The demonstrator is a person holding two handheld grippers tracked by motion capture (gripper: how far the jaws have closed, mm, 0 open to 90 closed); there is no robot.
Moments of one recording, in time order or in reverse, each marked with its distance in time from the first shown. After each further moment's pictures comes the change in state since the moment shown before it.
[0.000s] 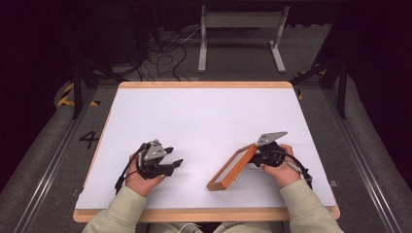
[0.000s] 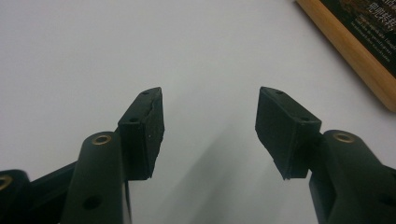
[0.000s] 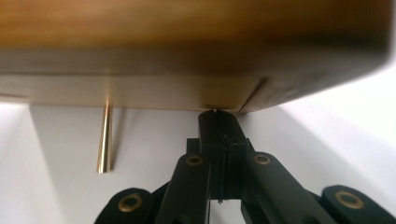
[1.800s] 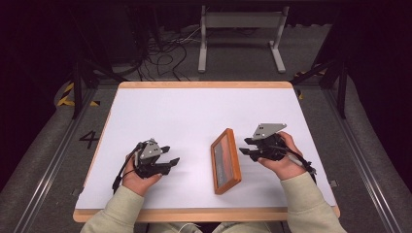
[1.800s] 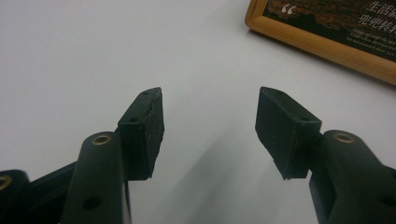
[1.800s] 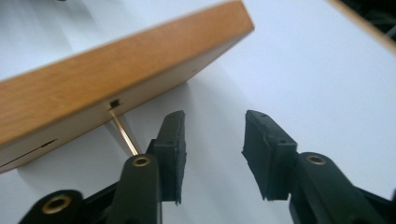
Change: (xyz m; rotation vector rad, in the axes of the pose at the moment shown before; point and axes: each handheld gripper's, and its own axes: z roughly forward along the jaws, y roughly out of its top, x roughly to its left) left arm 0.007 -0.002 -0.002 -0.005 0.009 -0.016; right arm 0.027 0.049 -0.035 -0.028 -0.176 -0.215
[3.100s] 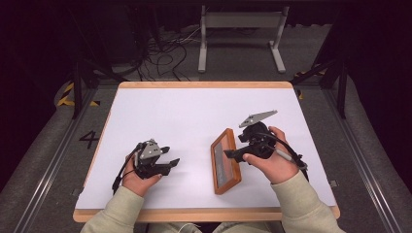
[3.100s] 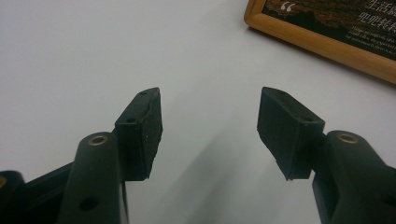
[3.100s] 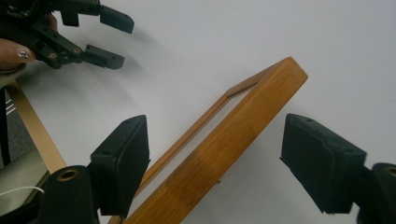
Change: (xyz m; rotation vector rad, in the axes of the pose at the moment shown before) left arm -0.001 -0.002 0.000 0.007 -0.006 -0.011; right arm 0.029 0.061 -0.014 0.097 0.076 0.294
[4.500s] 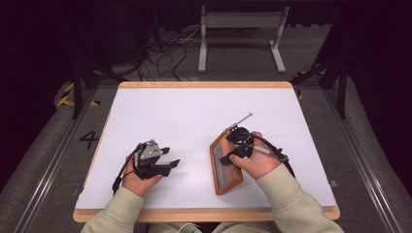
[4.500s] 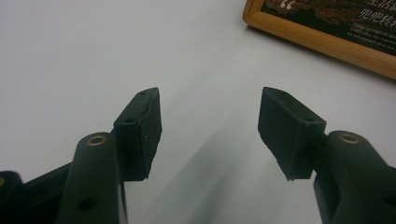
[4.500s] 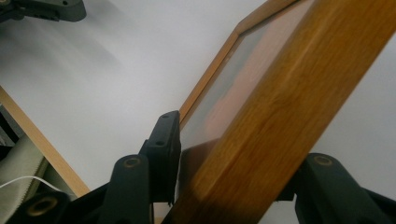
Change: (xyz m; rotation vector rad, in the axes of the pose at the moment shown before) left arm -0.001 -0.001 0.001 0.007 -0.006 0.000; right arm -0.001 0.001 0.055 0.282 0.029 0.159
